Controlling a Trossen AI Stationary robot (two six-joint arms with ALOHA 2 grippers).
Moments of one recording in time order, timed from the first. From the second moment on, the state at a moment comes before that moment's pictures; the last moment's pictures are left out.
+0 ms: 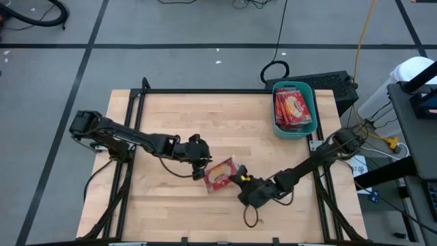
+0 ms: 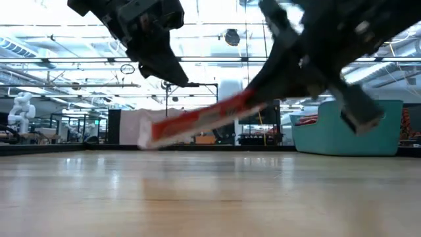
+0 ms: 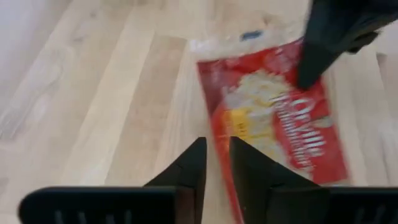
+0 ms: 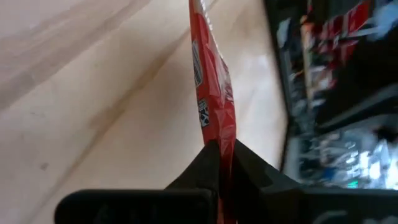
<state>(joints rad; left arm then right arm) -0.17 1.51 0.93 -0.20 -0.16 -0.26 0.53 1.77 0.86 0.17 0.73 -0.71</state>
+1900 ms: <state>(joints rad) 0.13 1.25 0.76 0.11 0.27 -0.06 0.52 1.54 0.77 0.25 0.88 -0.51</state>
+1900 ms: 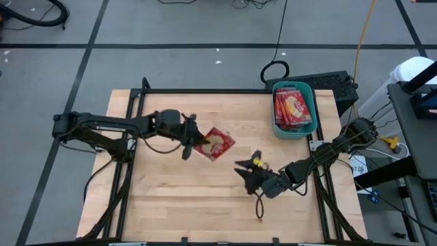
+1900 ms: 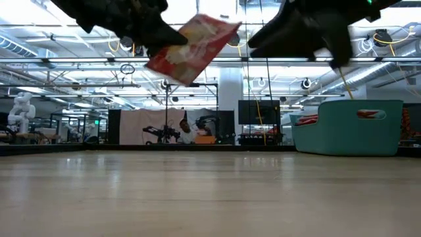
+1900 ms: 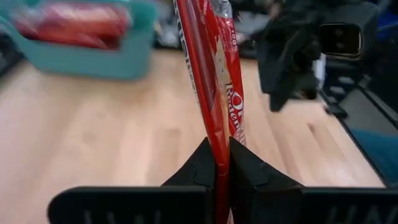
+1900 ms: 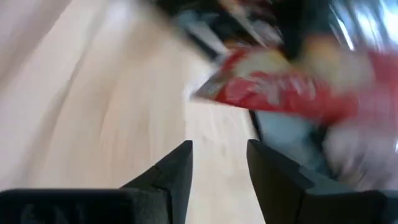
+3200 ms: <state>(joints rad) 0.04 1.38 0.57 0.90 -0.08 -0.11 0.18 1.17 0.61 0.45 0.50 0.46</state>
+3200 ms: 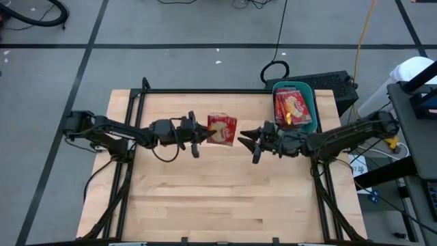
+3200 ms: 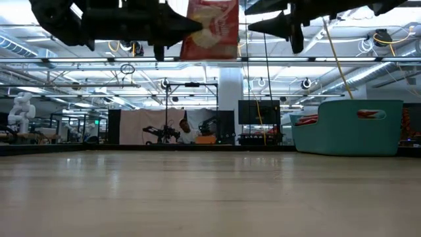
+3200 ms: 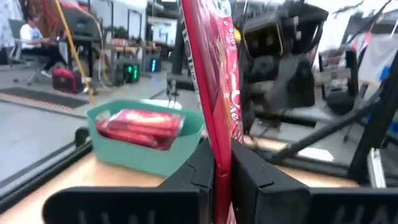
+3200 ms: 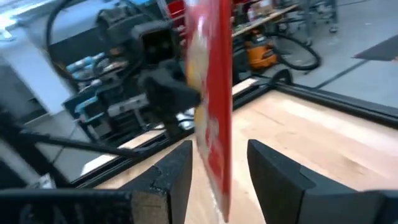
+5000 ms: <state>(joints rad) 0.05 1.50 0.60 0.93 -0.05 -0.16 -0.31 0.82 0.61 0.02 0.03 0.38</state>
